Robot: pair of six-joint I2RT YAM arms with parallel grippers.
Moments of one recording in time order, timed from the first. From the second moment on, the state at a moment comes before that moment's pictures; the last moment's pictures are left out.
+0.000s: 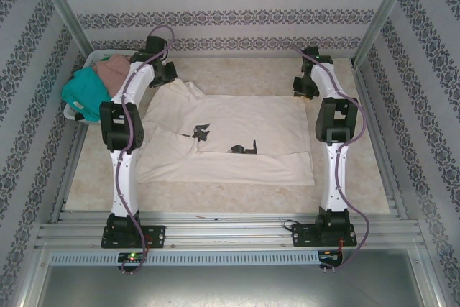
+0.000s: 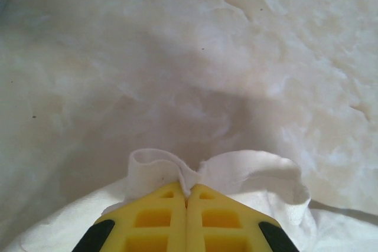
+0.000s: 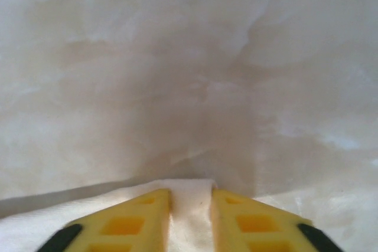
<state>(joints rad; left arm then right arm) -0.04 2.35 2.20 -0.86 0.07 -0.42 -0.02 2.56 2.34 -1.11 0.00 0.25</state>
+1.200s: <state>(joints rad) 0.02 1.48 0.90 -0.52 0.12 -0.43 -0.06 1.81 1.15 -0.67 -0.15 0.24</state>
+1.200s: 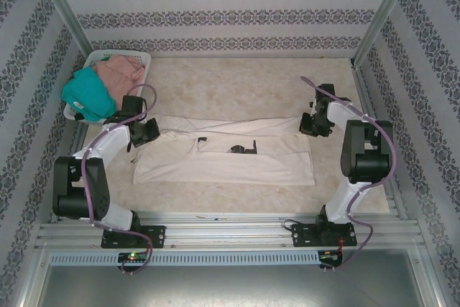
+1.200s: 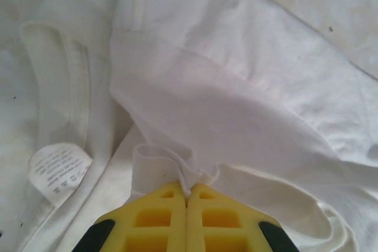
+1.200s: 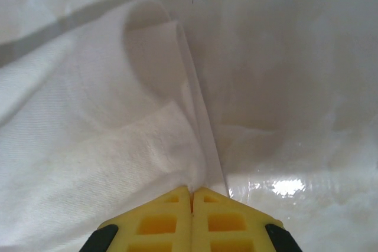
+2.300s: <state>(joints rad) 0.02 1.36 0.67 -0.42 0.07 -0.46 -0.02 1.55 0.91 -0.69 -0.02 0.32</state>
